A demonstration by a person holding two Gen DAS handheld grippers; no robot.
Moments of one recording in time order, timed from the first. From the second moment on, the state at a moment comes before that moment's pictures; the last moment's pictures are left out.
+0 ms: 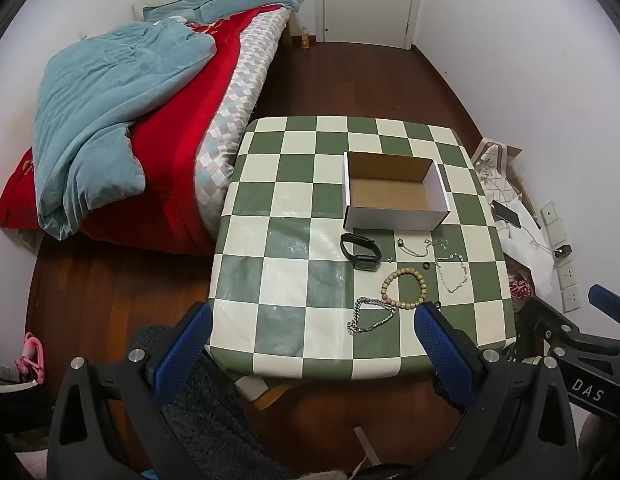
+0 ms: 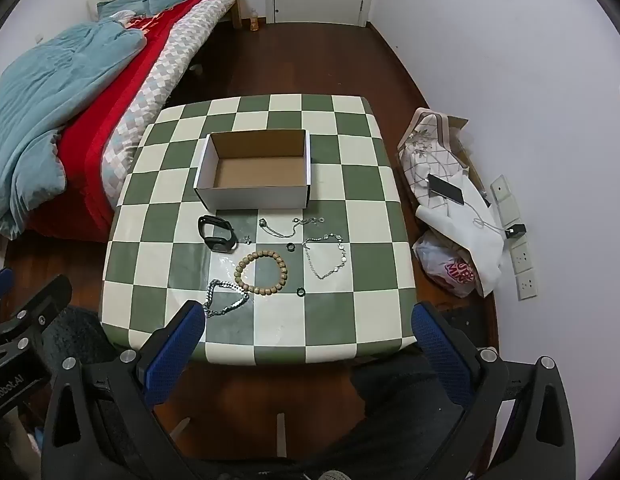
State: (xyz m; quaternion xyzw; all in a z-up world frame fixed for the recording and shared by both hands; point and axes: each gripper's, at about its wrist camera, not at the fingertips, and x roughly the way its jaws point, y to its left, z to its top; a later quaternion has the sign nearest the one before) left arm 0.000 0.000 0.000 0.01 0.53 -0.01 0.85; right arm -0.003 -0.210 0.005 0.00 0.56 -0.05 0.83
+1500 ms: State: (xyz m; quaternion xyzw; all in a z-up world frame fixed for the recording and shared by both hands) left arm -0.006 -0.005 0.015 0.01 0.52 -0.01 0.85; right arm -0.015 -0.213 0.024 -0.01 0.56 -0.05 0.83
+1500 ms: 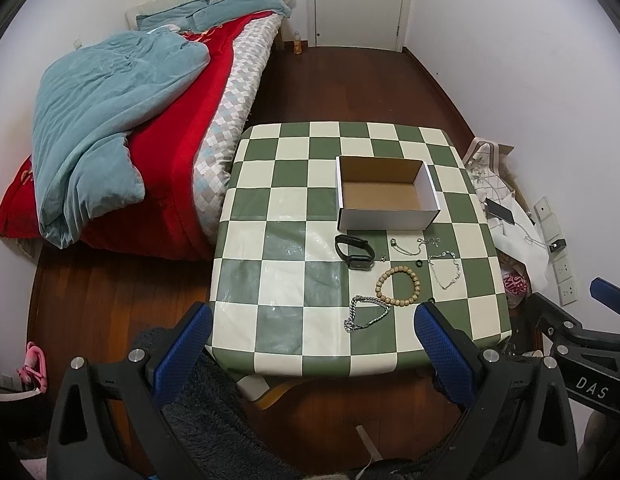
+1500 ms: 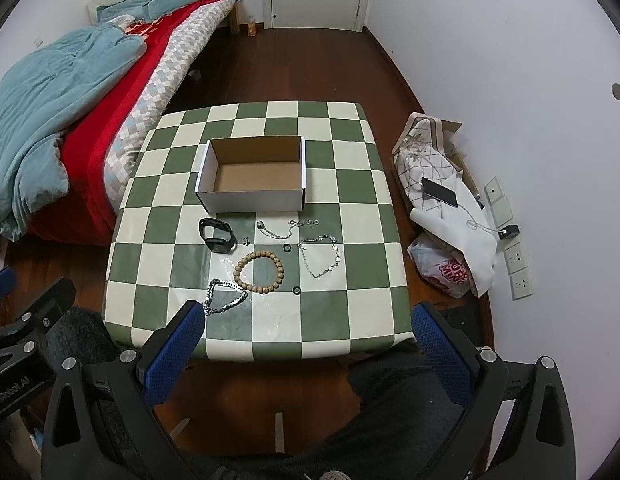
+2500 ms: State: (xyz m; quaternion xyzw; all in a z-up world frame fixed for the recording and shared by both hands) left arm -0.011 -0.011 0.024 0.01 0.51 -0.02 0.86; right arm -0.020 -0.215 0.028 -0.01 0.55 -0.06 0.83
